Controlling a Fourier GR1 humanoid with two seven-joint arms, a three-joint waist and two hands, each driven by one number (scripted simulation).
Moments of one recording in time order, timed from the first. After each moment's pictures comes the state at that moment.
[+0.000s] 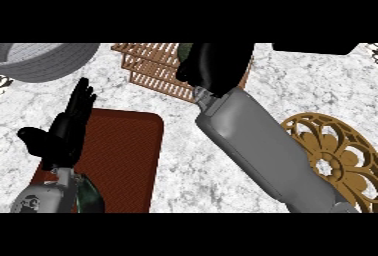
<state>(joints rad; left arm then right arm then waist) -0.15 0.18 -0.04 -1.62 0.02 0.18 0.15 -1.05 -0.01 0.38 -1.26 1.20 -0.17 1.23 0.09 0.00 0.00</state>
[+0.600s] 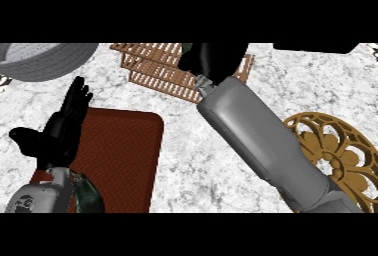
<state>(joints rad) -0.15 0.19 -0.02 -1.62 0.03 0.17 0.15 -1.10 -0.01 0.36 -1.04 1.21 -0.34 1.20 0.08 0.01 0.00</state>
